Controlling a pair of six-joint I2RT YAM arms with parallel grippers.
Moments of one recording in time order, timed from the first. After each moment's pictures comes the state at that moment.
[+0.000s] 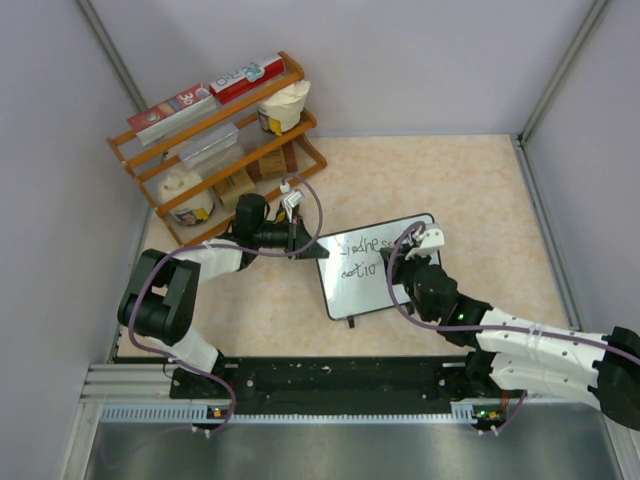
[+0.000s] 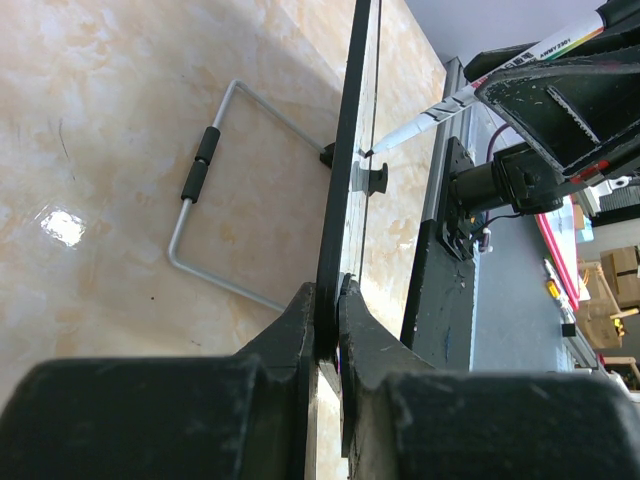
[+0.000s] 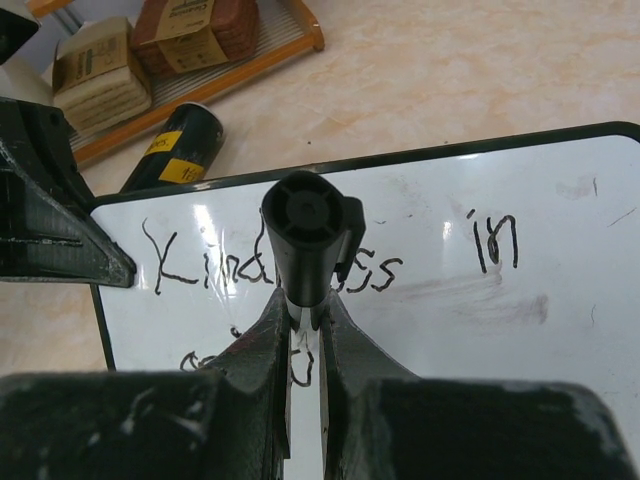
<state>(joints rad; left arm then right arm) -0.33 1.62 0.77 0.34 1.07 -0.38 0.97 0.93 0.40 0.36 0.65 0.37</state>
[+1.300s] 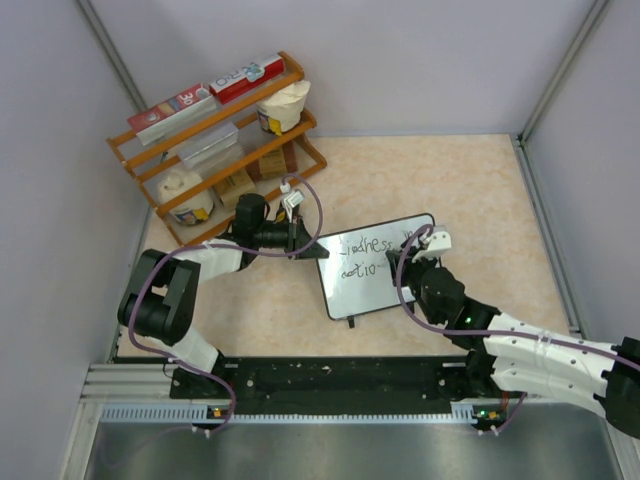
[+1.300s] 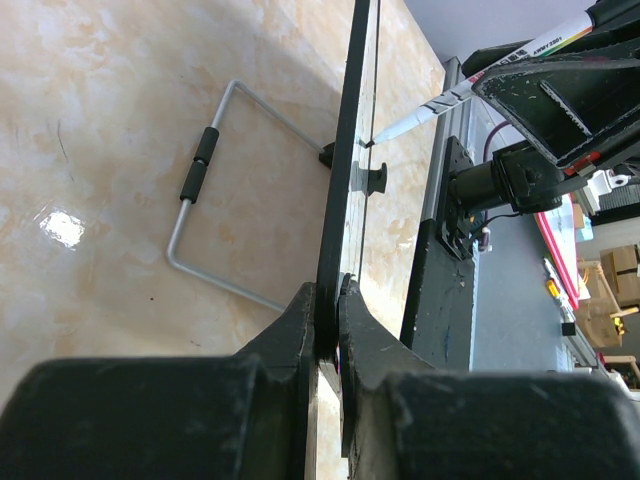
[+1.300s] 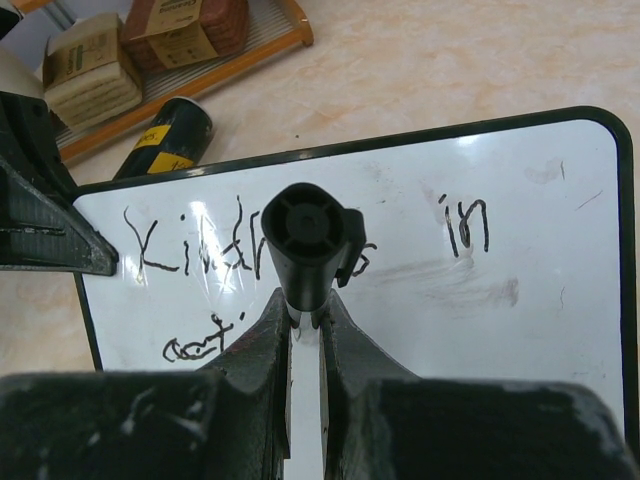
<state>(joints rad) -0.33 1.62 0.77 0.34 1.07 -0.38 0.95 0.85 0.37 0.31 0.63 0.37</state>
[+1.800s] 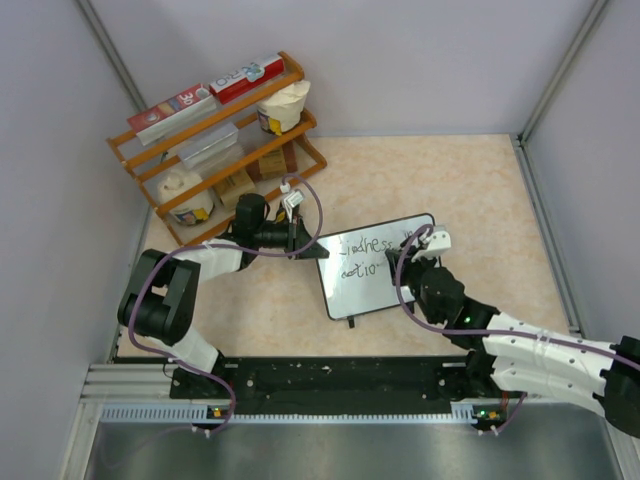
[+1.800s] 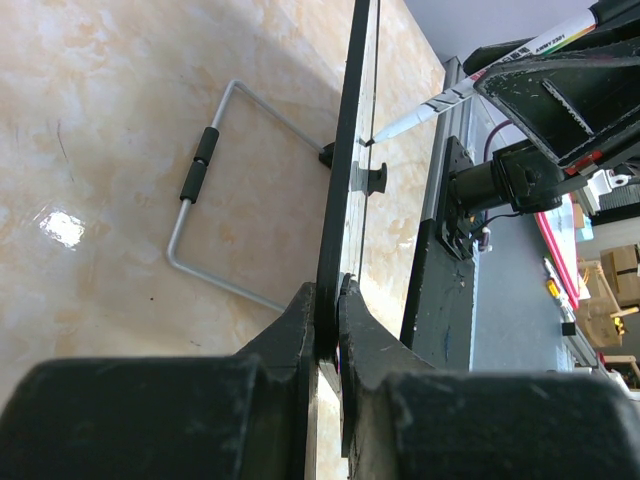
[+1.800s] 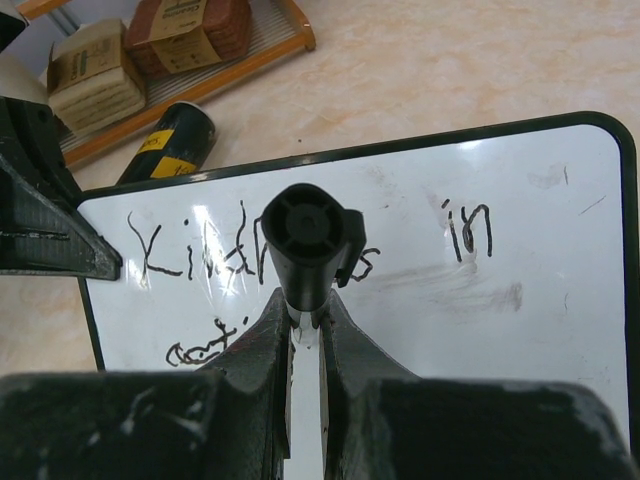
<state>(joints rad) -0.33 1.62 0.77 0.34 1.07 -0.38 0.95 0.86 0.37 0.33 0.63 0.37</state>
